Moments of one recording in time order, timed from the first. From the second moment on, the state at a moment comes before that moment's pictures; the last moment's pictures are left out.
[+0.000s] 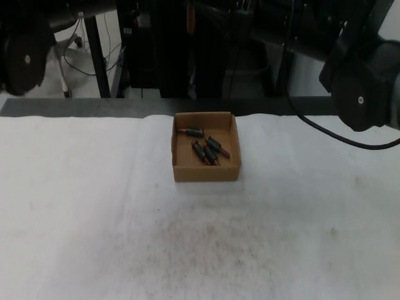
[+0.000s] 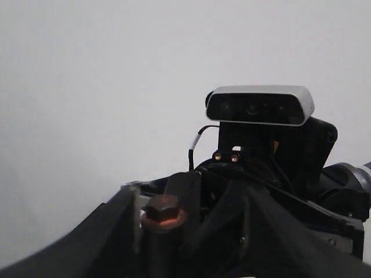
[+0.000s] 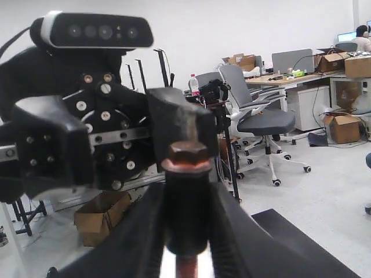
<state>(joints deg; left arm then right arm) -14.9 80.9 -63.1 -26.5 61.8 -17.1 26.9 88.8 -63.2 -32.9 -43.7 18.3</state>
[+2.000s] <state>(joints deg) -5.2 76.9 -49.7 -13.9 52.4 -18.4 24.1 130.5 -108.0 35.1 -6.0 9.0</state>
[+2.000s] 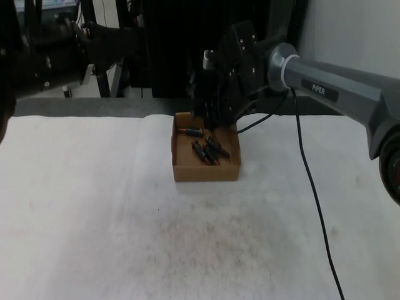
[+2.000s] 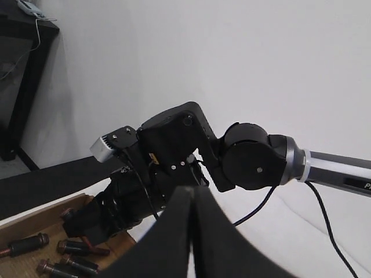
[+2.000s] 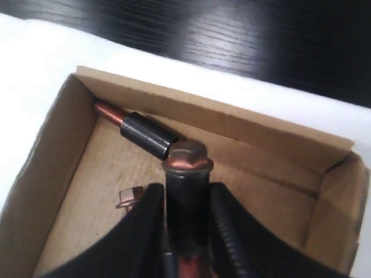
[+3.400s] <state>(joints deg) -5.1 27.8 -25.6 14.1 8.8 -1.4 0.2 50.6 -47.2 40.3 -12.0 0.9</state>
